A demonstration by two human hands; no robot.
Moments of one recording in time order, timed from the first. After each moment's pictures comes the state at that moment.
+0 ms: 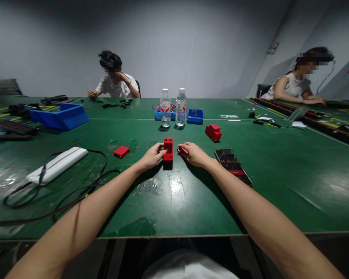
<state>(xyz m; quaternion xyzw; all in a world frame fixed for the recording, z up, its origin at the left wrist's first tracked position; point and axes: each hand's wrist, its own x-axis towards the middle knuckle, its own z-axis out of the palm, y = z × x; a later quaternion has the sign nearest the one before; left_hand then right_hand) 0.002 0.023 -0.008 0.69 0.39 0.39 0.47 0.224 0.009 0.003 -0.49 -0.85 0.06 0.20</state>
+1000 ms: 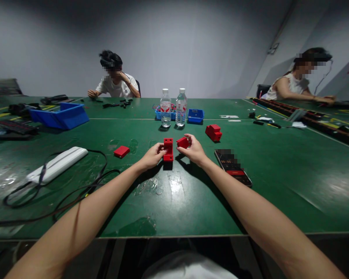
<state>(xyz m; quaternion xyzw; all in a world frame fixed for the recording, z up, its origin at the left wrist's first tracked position) 0.003 0.023 -0.009 0.68 0.39 0.40 0.48 0.208 0.015 -0.003 -0.50 -0.66 0.25 0.50</state>
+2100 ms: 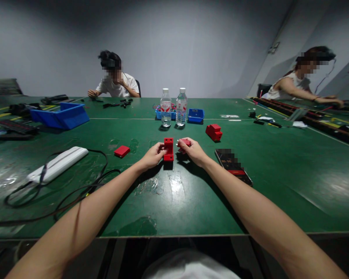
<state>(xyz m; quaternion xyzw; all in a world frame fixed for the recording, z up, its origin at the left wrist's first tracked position) 0.002 0.026 -0.012 0.68 0.37 0.41 0.49 0.198 0.005 0.010 -0.45 -0.56 0.47 0.51</state>
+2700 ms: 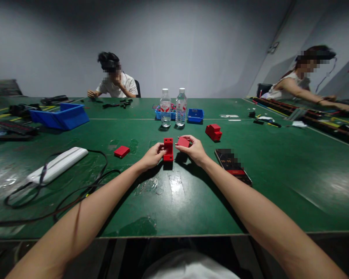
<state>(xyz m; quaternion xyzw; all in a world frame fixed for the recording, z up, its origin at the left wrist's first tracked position) 0.002 0.023 -0.010 0.68 0.37 0.41 0.49 0.200 0.008 0.009 -0.44 -0.56 0.42 0.56</state>
